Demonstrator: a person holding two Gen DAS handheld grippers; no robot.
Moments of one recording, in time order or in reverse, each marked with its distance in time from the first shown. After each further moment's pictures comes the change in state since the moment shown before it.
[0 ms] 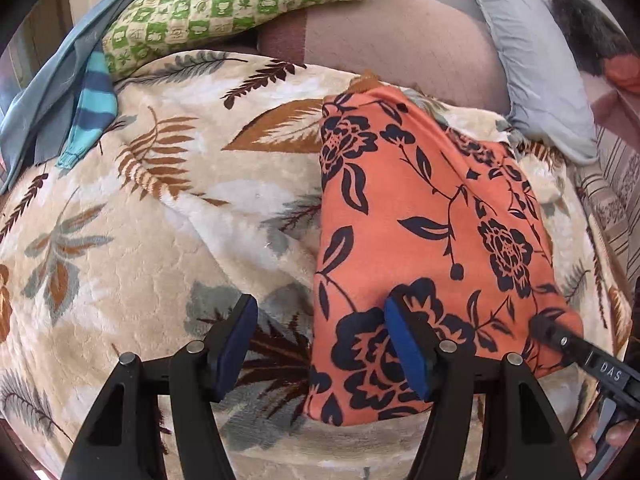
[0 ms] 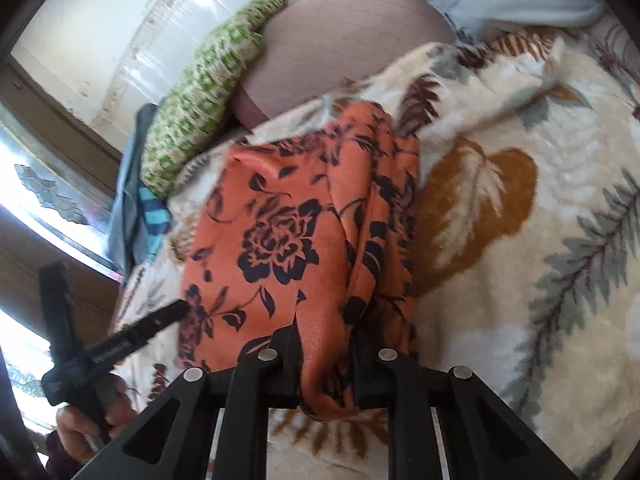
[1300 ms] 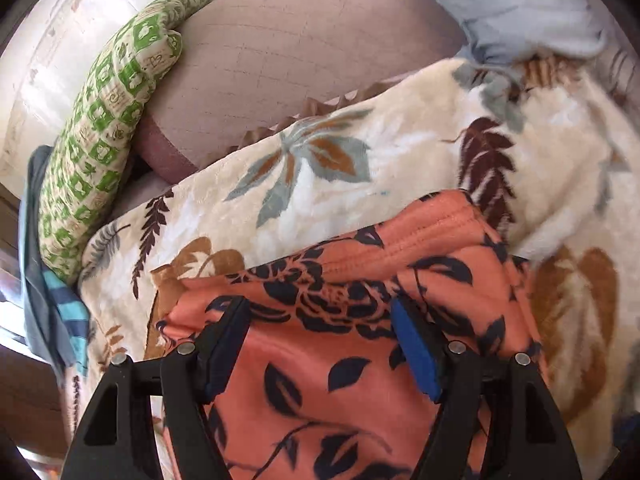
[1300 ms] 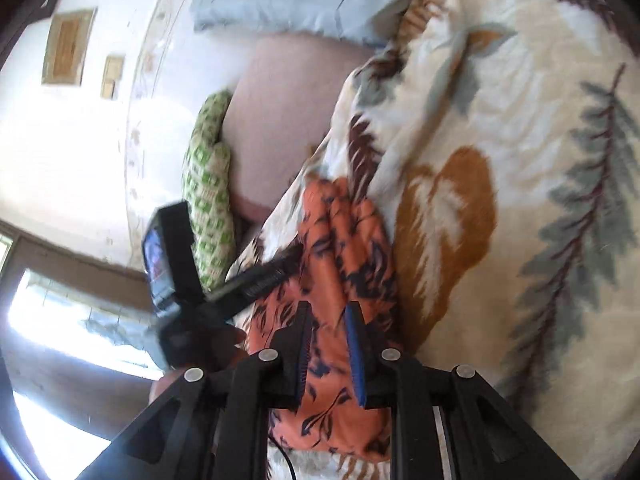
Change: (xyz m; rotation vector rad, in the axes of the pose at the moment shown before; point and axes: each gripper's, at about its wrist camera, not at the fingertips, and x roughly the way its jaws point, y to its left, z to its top) left arm 0.112 -0.187 0.110 0.465 -0.014 0.306; right arm -0.031 -0.079 0.035 0.432 -0.239 0.291
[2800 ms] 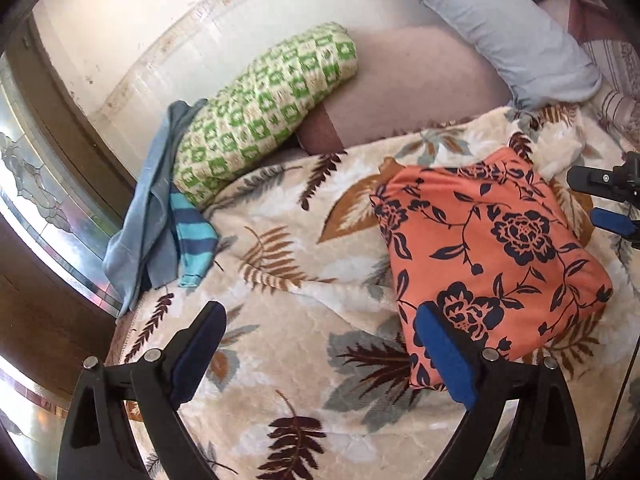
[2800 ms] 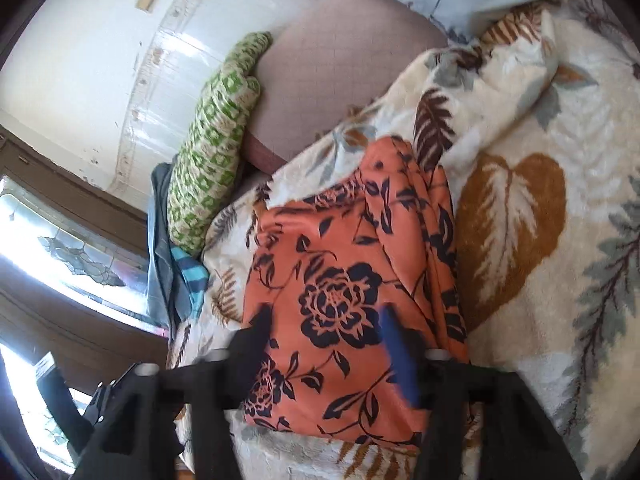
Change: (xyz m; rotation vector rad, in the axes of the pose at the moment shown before) left arm -0.168 0.155 -0.200 -0.168 -0.204 0.131; right arm 0.001 0.079 -0.046 -0.313 -0.007 -0.110
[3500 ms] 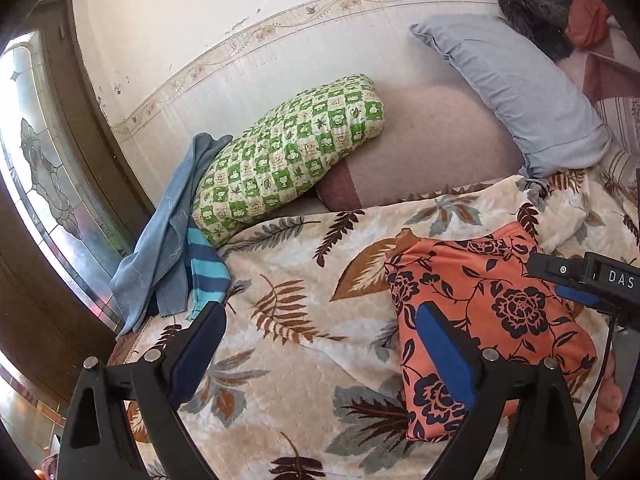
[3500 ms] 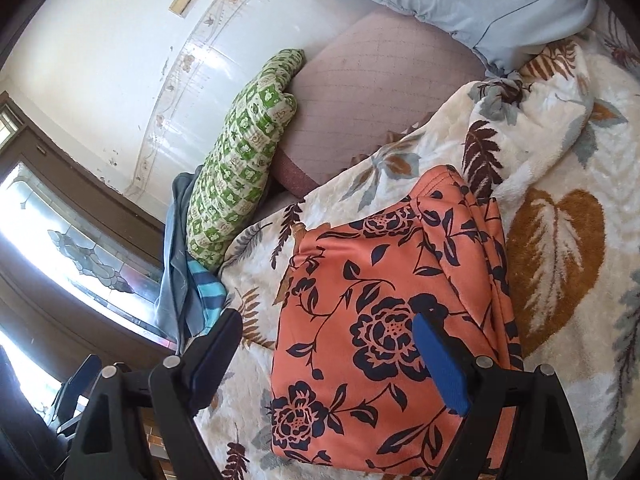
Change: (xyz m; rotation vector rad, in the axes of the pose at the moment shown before) left arm -0.006 0.016 0.031 -0.096 -0.134 -0.002; right arm 0.029 0.035 0.002 -0.045 0.019 0.062
